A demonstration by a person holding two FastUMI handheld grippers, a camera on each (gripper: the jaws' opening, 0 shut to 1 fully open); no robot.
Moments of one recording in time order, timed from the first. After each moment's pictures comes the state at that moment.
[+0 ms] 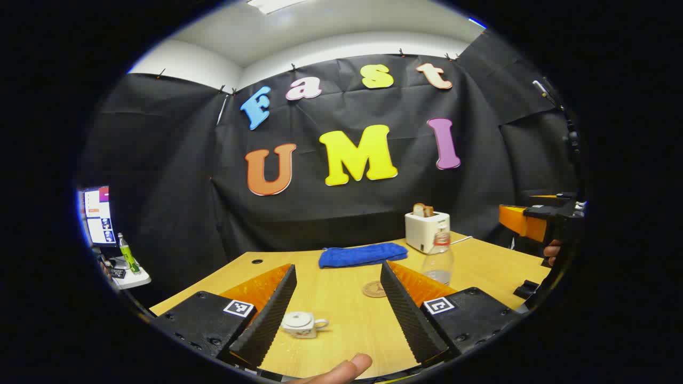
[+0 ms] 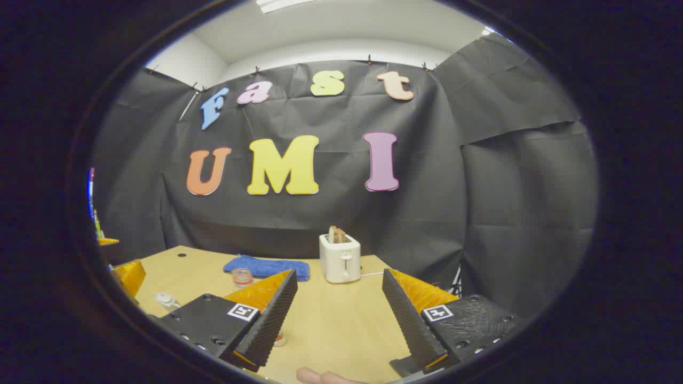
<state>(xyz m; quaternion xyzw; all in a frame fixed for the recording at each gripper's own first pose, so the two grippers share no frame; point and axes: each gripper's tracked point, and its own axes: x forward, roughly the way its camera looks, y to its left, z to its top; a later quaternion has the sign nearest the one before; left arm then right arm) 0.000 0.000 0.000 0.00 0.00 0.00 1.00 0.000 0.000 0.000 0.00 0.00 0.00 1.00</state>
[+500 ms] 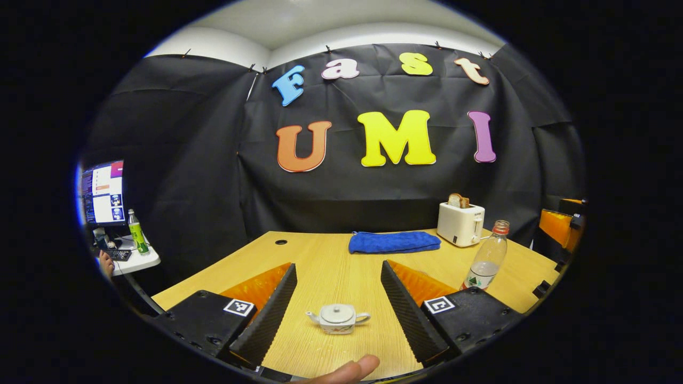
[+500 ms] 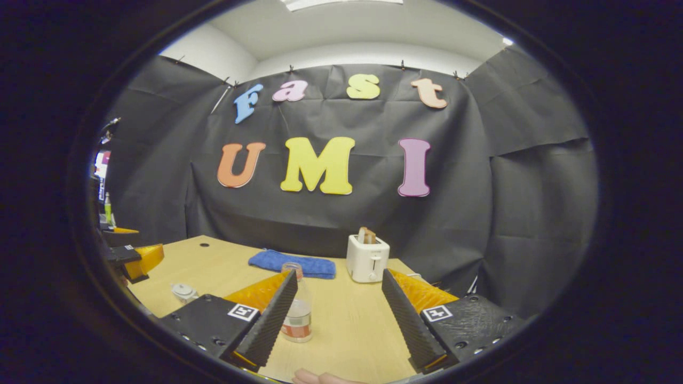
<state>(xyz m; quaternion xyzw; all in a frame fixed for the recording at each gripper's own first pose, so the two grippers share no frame) 0.016 0.051 -0.026 -0.03 0.04 0.05 1.00 -0.012 0.036 -0.010 -0.06 0.00 0.05 1.00</state>
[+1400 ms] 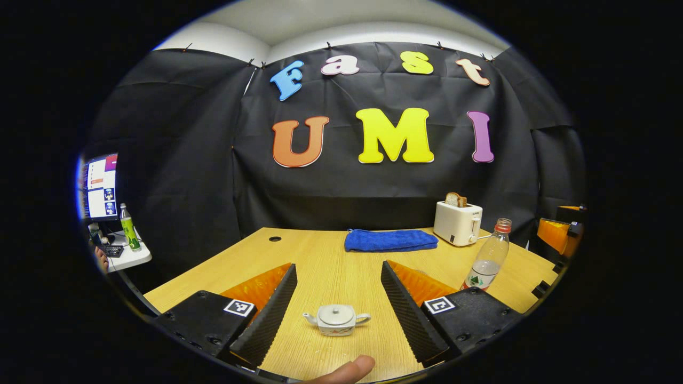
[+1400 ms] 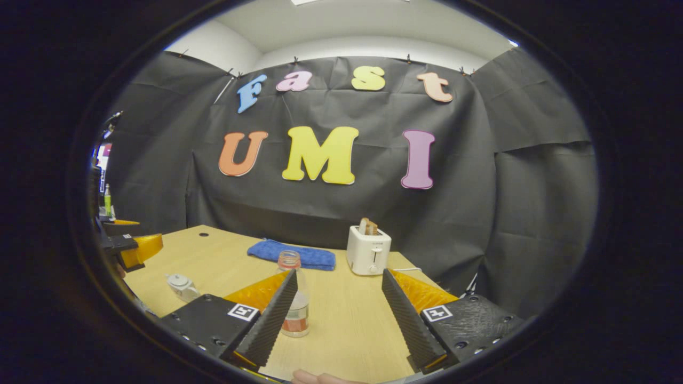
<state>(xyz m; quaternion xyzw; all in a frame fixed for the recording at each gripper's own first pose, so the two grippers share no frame) 0.028 0.055 -0.036 -0.05 0.05 0.03 1.00 -0.003 0.033 -0.024 -0.07 0.03 0.05 1.00</state>
